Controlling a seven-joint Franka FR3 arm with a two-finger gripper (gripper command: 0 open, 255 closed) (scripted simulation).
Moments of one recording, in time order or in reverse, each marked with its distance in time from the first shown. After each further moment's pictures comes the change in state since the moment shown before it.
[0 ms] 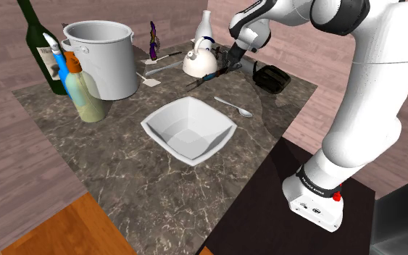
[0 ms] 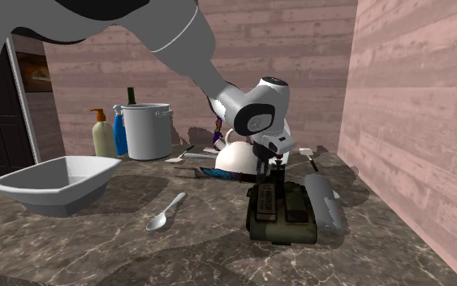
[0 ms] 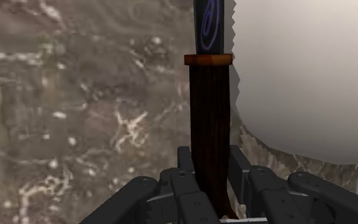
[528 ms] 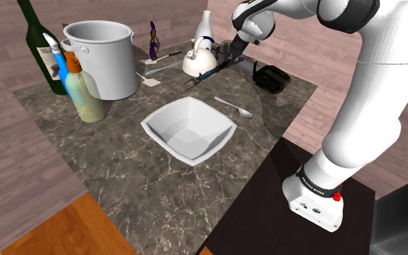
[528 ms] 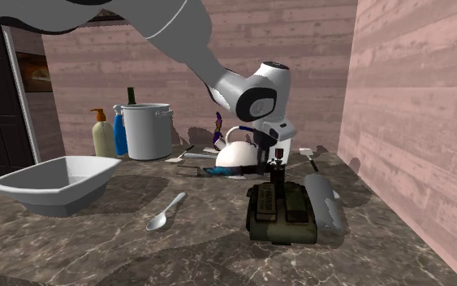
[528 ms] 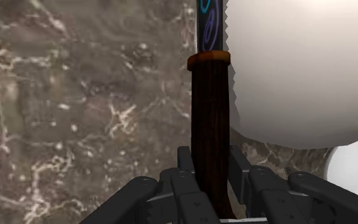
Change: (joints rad) arm 0.011 -0.052 -0.020 0.021 -0.041 -0.068 0.043
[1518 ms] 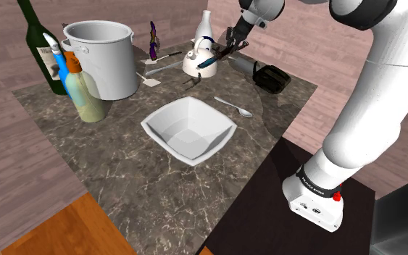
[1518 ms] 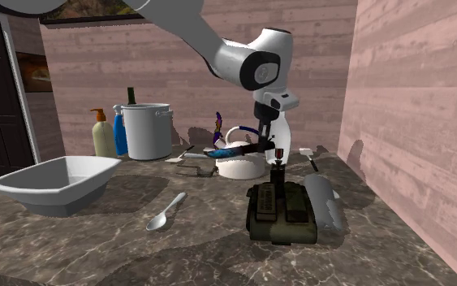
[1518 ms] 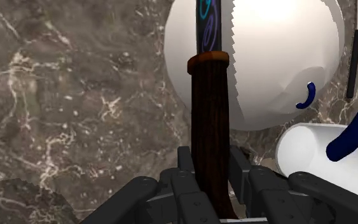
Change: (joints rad) arm 0.013 -0.084 -0.028 0.078 -0.071 -0.150 0.079
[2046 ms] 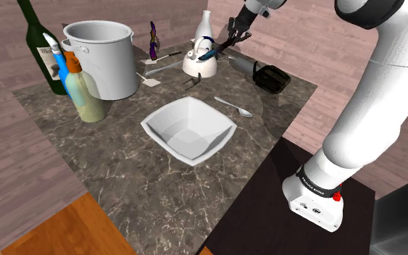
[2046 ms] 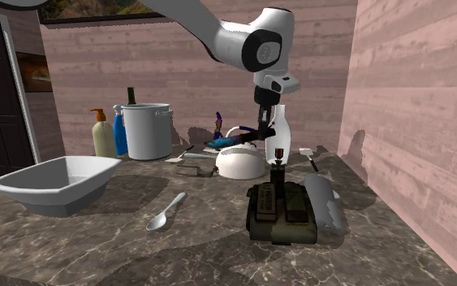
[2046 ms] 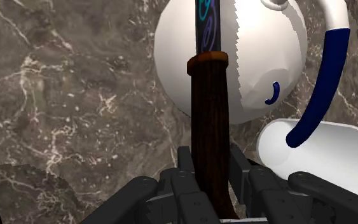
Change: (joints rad) arm 0.002 -0.033 -0.009 0.062 -0.031 -0.090 0.038
